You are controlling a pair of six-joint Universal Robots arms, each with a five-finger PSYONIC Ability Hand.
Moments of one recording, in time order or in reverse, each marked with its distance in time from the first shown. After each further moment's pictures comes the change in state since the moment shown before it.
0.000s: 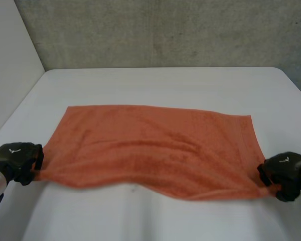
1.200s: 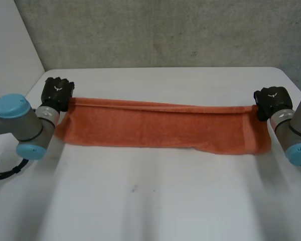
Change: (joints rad) left arm -0.259 -0.968 1.039 0.535 -0.066 0.022; right arm 0.216 0.573 -0.595 -0.783 0.272 0.451; left_hand 0.013 0.001 0.000 0.000 0.006; right_hand 0.000 0.000 0.000 0.000 0.000
